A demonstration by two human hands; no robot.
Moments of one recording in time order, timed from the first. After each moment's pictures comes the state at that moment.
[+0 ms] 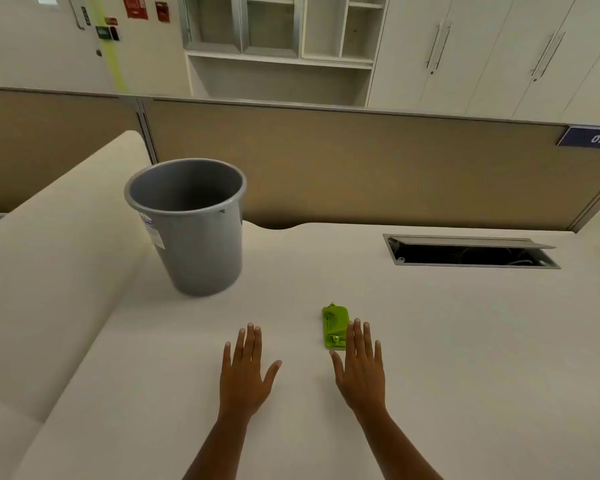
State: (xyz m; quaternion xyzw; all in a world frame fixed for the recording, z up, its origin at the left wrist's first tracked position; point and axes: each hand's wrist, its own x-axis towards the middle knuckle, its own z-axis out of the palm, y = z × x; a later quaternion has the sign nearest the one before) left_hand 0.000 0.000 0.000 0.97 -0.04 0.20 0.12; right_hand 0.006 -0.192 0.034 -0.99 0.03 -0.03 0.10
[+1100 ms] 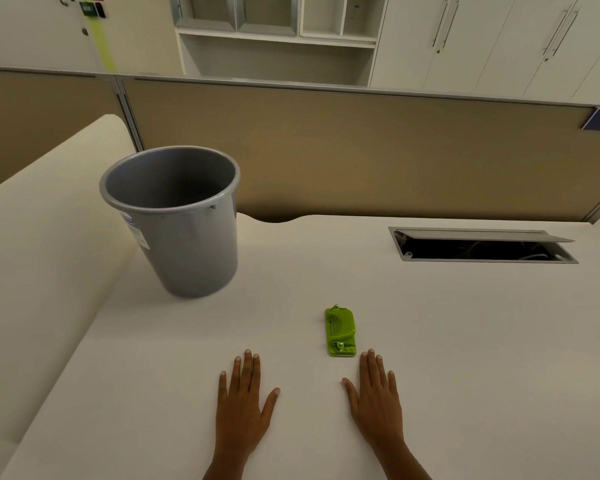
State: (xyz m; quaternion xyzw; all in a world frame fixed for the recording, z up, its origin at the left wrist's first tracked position) left_hand -0.006 0.001 -0.029 0.98 -0.02 0.10 0.16; right_hand 0.001 -0.217 -0.014 -0.99 0.07 0.05 0.08
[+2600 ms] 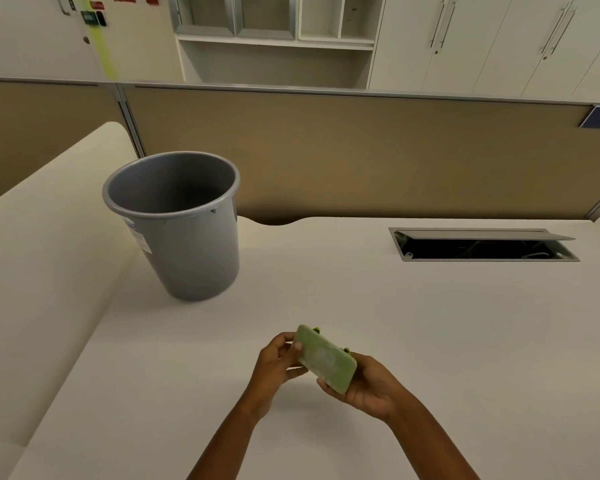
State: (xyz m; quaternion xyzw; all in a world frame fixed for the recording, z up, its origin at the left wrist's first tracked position) left_hand 0.032 -0.033 0.046 0.65 0.07 -0.16 0.74; right_hand 0.027 -0.201 0.063 -0.30 0.29 0.31 0.86
